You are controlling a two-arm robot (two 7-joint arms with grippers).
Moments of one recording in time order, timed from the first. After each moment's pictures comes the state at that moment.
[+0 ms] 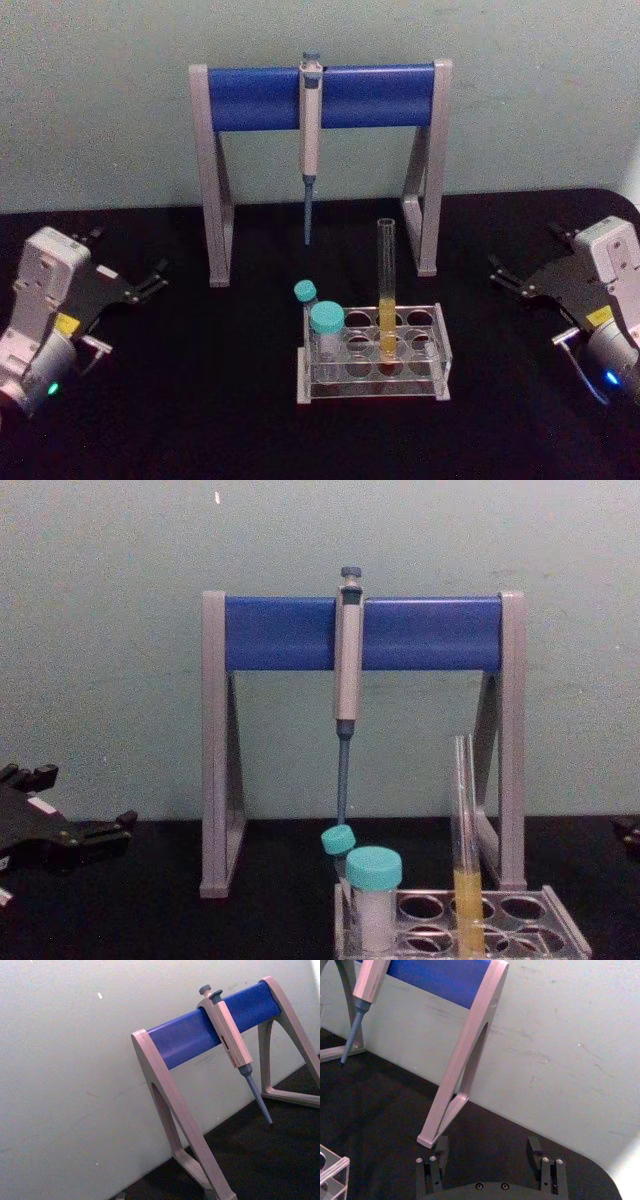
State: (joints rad) left arm -0.20 0.60 0.45 -1.41 -0.25 -0.12 0.03; right arm 0.20 0.60 -0.45 -1.41 0.25 -0.12 -0.03
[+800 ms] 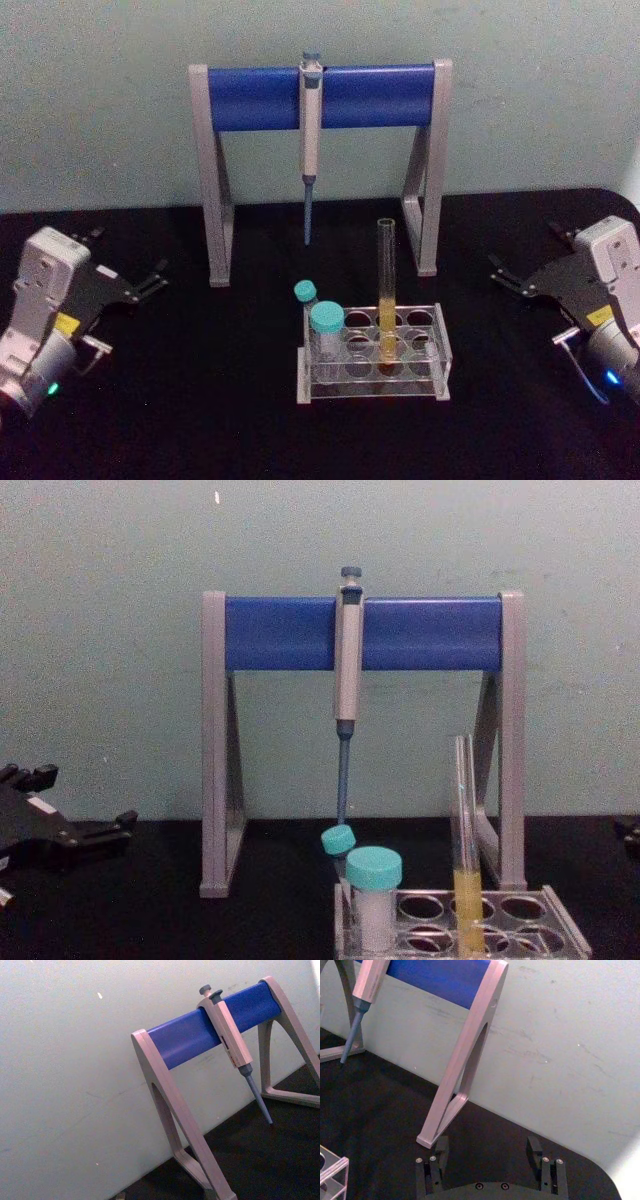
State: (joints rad) left arm -0.20 0.60 0.45 -1.41 -0.25 -0.12 0.03; right arm 0.20 0.60 -0.45 -1.41 0.25 -0.12 -0.03
